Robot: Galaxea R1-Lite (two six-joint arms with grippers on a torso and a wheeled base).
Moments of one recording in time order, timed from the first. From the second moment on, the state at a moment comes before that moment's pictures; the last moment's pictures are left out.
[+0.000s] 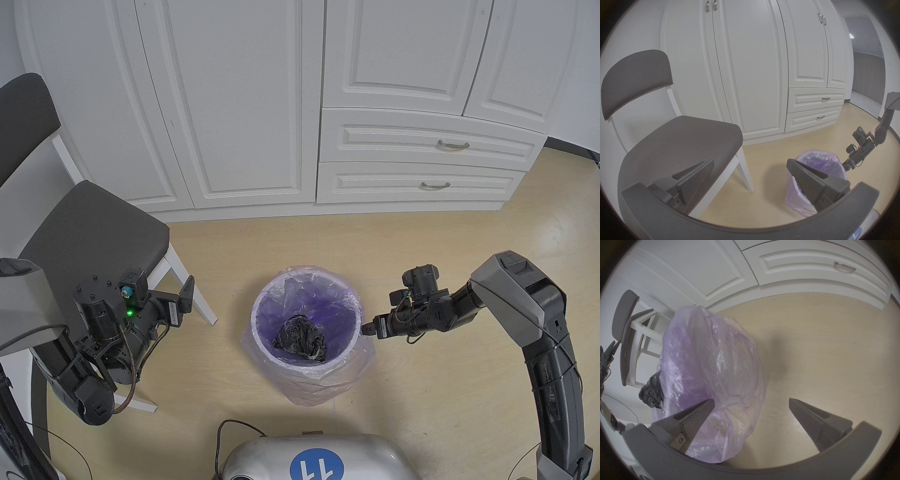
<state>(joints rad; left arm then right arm) -0.33 1.97 -0.37 -1.53 0.31 0.11 0.26 2.64 -1.57 -0.28 0.31 0.05</state>
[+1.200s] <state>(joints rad) -0.30 2.07 -0.40 -1.55 0.30 0.09 0.18 2.57 -1.51 -0.21 0.36 0.12</state>
